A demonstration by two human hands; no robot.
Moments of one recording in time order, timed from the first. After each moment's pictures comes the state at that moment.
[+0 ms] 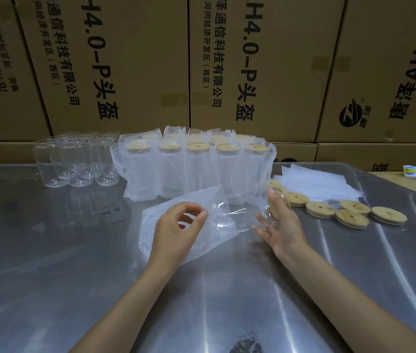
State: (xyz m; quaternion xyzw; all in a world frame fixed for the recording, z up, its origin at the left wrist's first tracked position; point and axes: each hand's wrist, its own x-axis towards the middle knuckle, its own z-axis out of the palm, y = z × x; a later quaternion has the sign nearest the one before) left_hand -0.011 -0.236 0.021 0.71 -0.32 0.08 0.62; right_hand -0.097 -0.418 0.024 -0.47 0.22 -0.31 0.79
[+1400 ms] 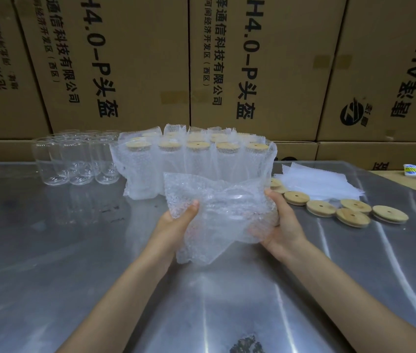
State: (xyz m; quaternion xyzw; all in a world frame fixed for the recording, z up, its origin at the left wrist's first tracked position) left_hand -0.002 -0.235 0.024 0.59 -0.20 -0.19 0.76; right_hand -0.099 -0.414 0.028 -0.43 0.13 -0.22 0.87
